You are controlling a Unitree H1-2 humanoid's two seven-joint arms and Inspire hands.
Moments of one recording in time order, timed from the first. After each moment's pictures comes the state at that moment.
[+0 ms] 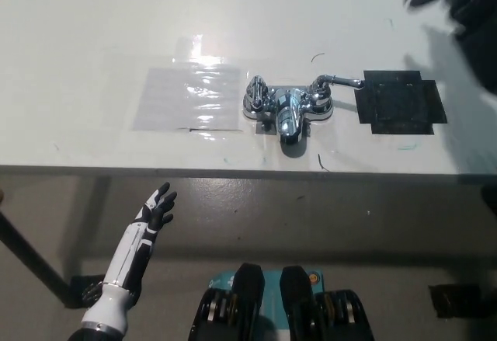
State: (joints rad) left_arm -0.05 0.11 -0.05 -0.03 0.06 -0.06 -0.07; right_arm -1.35 -0.37 0.32 1.04 -0.49 0.42 0.16
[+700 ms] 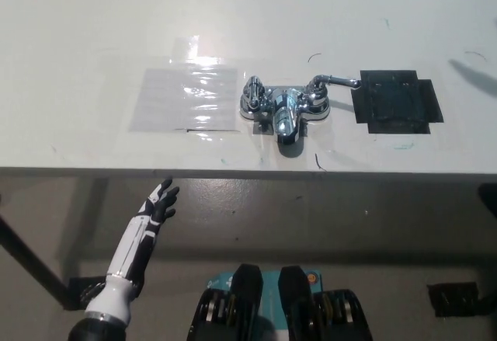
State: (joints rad) left_arm -0.09 0.11 -0.05 0.01 0.06 -0.06 -0.07; right_arm -1.05 -0.43 -0.02 0.32 -0.43 0.44 0.09
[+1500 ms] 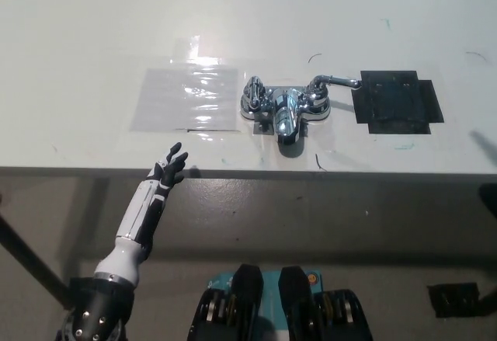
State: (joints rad) left_arm -0.21 0.11 -0.05 0.07 0.06 -0.06 -0.07; right_arm -0.60 -0.36 -0.16 -0.43 -0.18 0.44 0.10
